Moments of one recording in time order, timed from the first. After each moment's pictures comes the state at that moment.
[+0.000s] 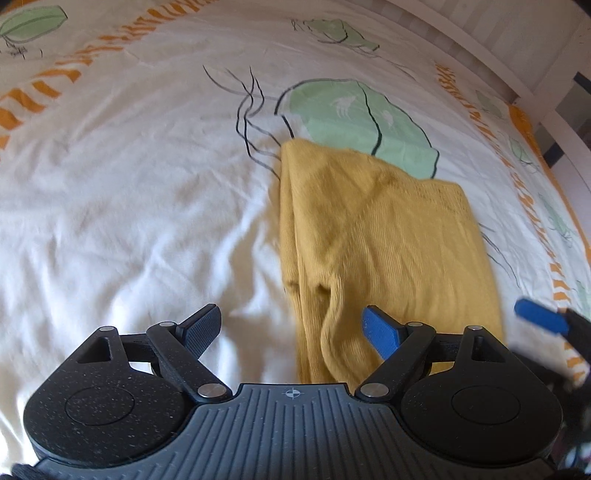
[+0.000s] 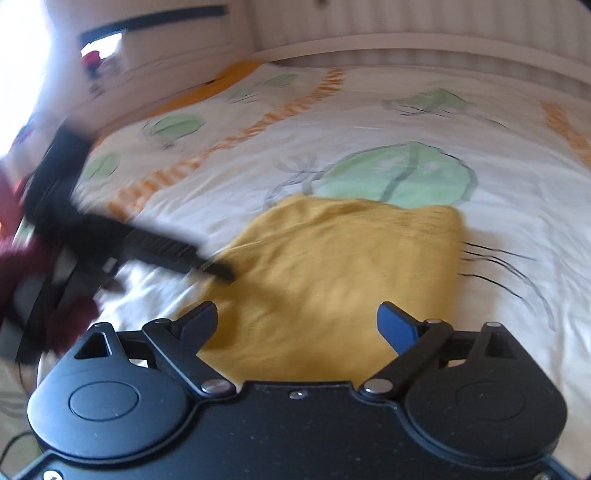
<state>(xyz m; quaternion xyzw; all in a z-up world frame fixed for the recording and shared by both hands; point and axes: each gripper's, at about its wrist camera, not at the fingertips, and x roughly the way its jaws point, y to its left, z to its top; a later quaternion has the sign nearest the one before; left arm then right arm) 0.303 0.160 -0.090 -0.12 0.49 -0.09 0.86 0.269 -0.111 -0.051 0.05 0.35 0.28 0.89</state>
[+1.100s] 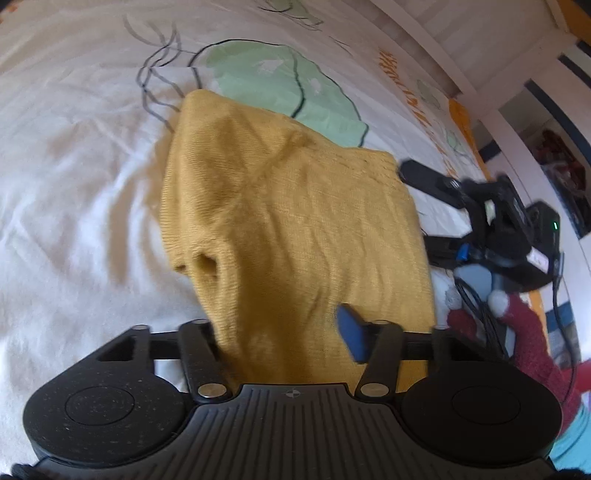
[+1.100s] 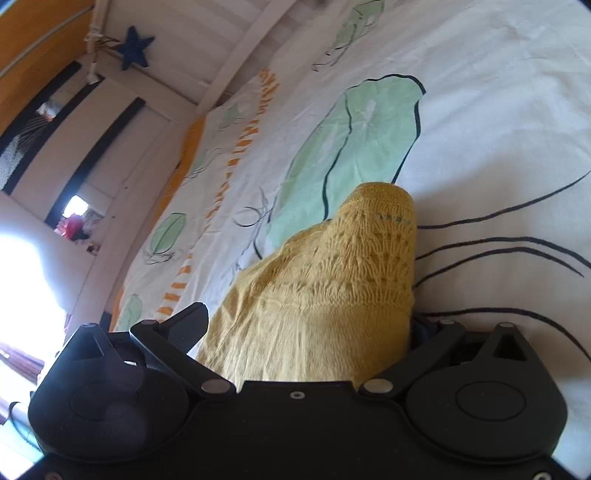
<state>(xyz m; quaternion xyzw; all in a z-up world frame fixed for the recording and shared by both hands) 0.323 0.130 -0.121 -0.22 0.50 -0.20 0.82 0.390 -0.176 -0.125 0.34 0.40 0.34 0.78</state>
